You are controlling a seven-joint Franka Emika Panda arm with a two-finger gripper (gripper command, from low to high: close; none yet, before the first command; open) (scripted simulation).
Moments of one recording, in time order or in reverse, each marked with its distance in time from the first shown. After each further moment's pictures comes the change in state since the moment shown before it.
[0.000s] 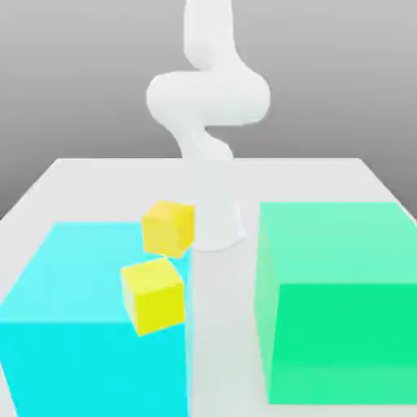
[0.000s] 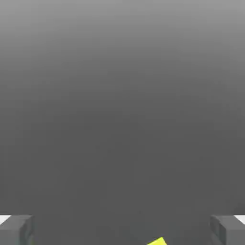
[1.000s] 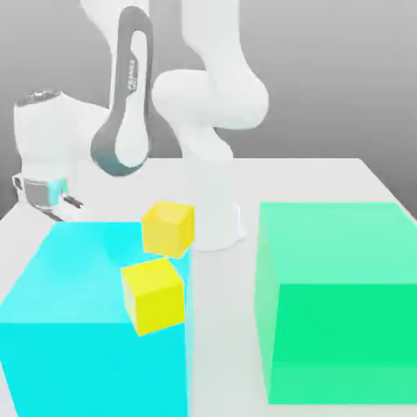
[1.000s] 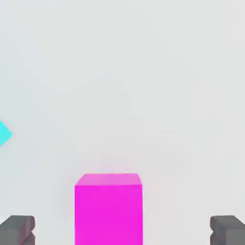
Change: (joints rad) arm -0.427 0.801 -0.343 -0.558 0.131 0.606 -0.257
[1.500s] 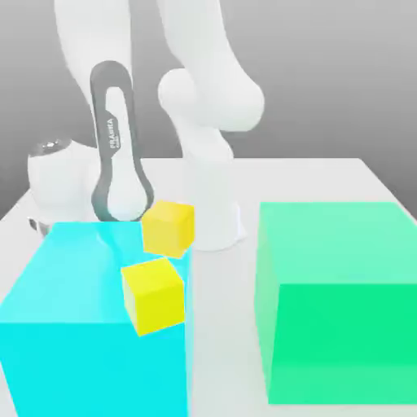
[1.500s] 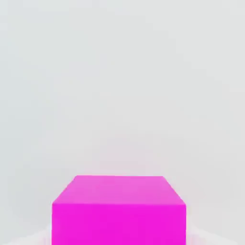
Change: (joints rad) arm -0.215 0.162 0.257 0.034 0.184 0.123 -0.134
